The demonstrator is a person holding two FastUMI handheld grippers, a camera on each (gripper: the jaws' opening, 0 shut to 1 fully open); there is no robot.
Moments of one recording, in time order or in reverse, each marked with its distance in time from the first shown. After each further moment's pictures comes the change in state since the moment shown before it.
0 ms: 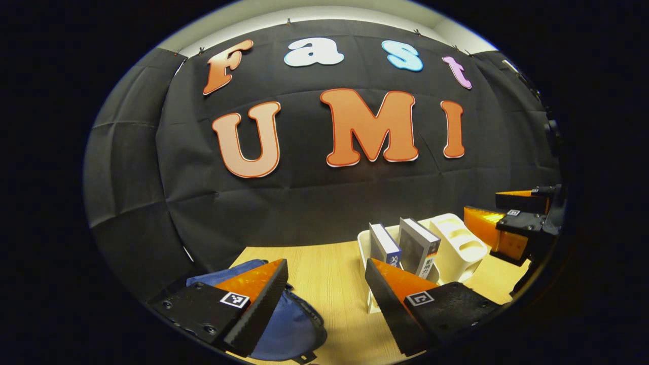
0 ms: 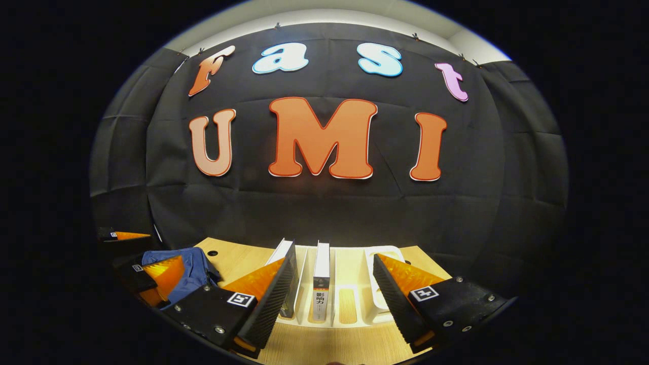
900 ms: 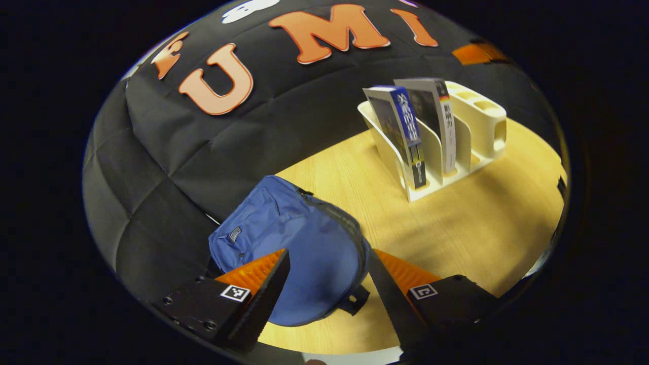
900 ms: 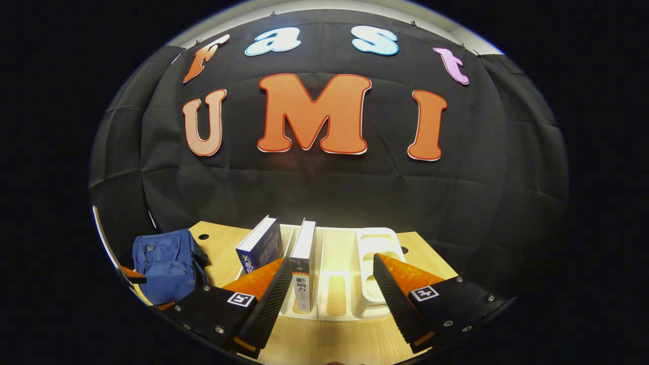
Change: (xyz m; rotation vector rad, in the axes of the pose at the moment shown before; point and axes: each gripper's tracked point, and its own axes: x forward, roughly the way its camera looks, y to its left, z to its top) left arm -0.034 0.038 -0.213 0.385 0.491 0.057; right arm 0.023 -0.036 -0.048 -0.016 0.099 -0.001
